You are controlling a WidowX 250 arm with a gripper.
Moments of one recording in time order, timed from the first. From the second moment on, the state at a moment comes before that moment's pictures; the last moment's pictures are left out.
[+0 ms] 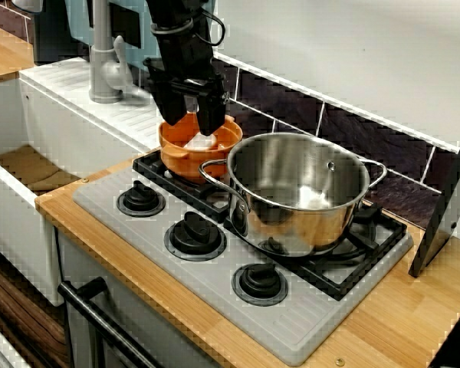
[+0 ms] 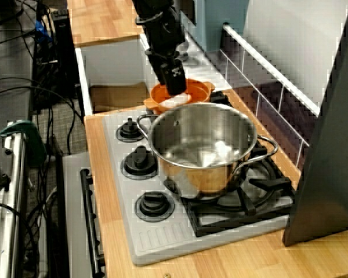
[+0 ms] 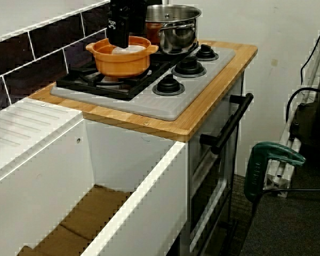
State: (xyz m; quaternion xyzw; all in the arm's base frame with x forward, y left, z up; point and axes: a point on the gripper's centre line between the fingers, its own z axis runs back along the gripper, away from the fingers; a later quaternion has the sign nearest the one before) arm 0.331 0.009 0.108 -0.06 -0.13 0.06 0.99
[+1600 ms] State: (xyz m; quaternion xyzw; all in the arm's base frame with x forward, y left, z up) arm 0.296 0.029 0.144 -0.05 -0.13 0.09 0.99
